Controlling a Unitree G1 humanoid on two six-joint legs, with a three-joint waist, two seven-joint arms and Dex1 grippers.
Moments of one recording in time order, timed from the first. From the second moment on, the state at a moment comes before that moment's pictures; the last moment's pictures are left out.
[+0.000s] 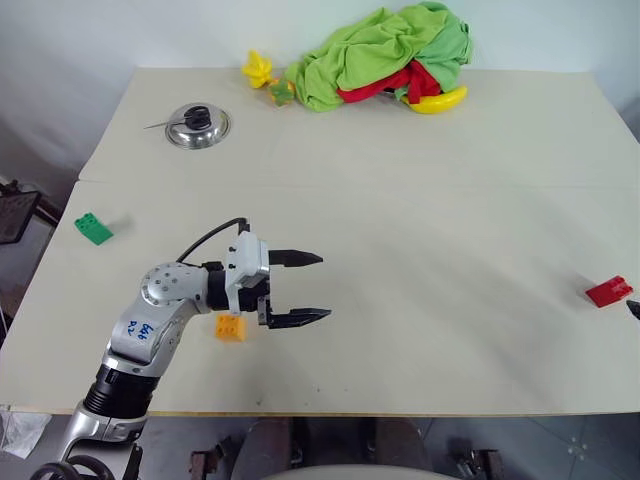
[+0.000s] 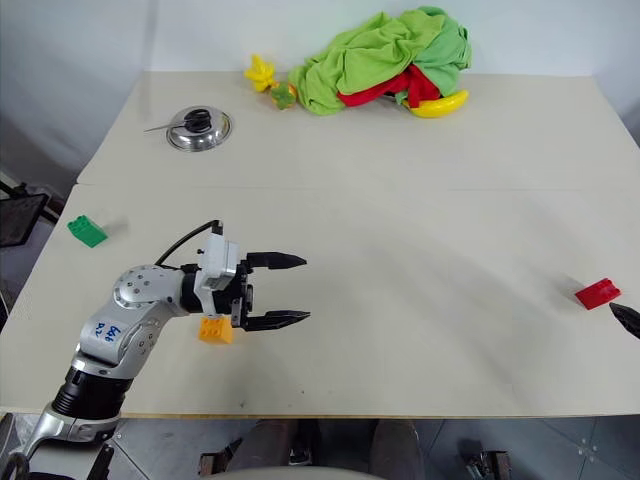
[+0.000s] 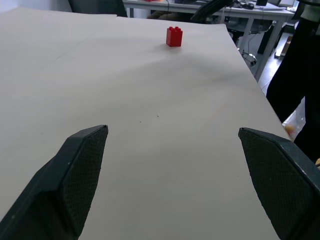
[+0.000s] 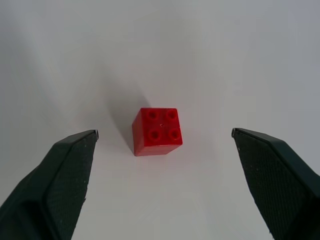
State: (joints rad) left arm -0.33 0.56 -0.11 -0.22 -0.47 0.29 -1.04; right arm 0.23 -1.12 -0.67 0.39 0.43 0.15 0.98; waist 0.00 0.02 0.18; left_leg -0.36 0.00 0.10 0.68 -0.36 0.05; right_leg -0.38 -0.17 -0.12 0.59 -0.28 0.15
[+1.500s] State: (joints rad) left arm -0.27 0.60 -0.01 -0.22 -0.46 0.26 -1.01; right arm -0.72 -0.89 0.14 0.35 0.20 0.13 1.53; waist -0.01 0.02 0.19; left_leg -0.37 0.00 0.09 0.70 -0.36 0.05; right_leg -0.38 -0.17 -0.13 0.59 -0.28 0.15
